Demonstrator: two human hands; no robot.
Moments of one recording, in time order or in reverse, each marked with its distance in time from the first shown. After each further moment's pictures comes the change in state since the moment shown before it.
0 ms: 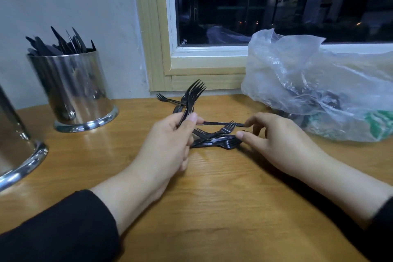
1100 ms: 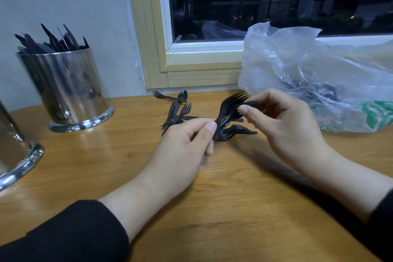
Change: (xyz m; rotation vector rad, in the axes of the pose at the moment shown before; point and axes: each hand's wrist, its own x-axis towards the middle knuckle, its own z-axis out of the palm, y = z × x) left_hand -0.011 -0.005 0.009 0.326 -0.185 0.251; right_hand -0.004 -0.012 0.002 0.655 0.319 -0.186
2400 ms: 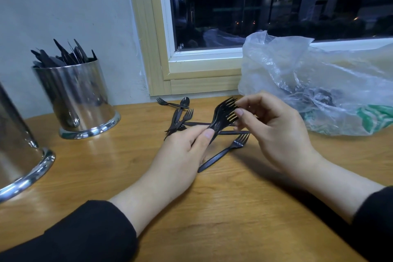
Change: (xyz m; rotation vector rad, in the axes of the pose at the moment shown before) left_hand -0.001 0.002 -0.005 0.218 -0.005 0.035; right_hand -0.001 -0.007 0.008 0.071 0.014 -0.120
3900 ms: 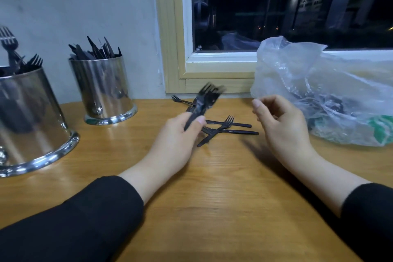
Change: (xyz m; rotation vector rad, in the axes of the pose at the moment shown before) left_hand 0.007 -0.015 -0.009 -0.051 0.214 -0.146; right_hand 0.008 0.024 -0.006 -0.147 0.102 0.161
